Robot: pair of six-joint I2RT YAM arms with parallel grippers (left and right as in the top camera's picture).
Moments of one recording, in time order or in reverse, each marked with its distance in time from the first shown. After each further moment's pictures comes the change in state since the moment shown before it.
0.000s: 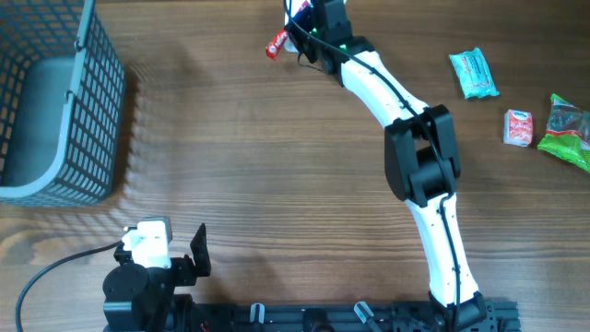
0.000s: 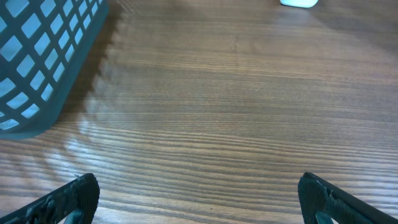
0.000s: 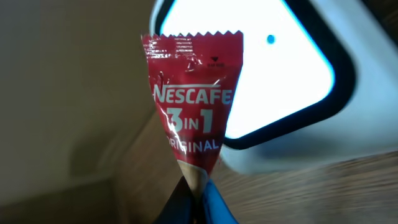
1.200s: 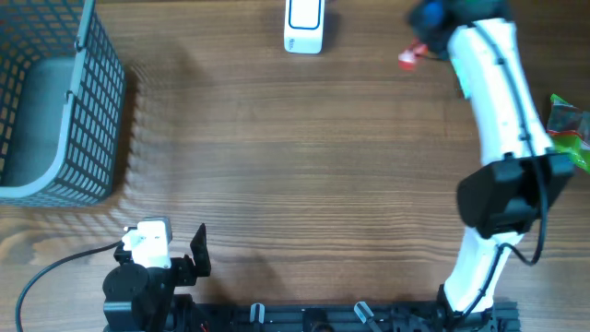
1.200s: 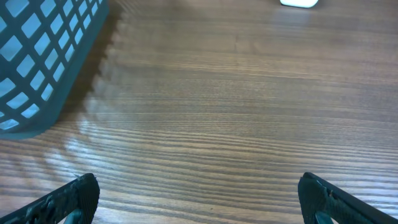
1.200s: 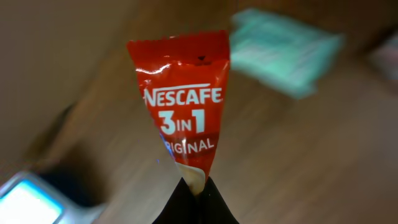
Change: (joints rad) left arm 0.000 0.000 0.000 0.000 0.000 0.000; right arm -0.328 -0.418 0.016 -0.970 0.485 -0.254
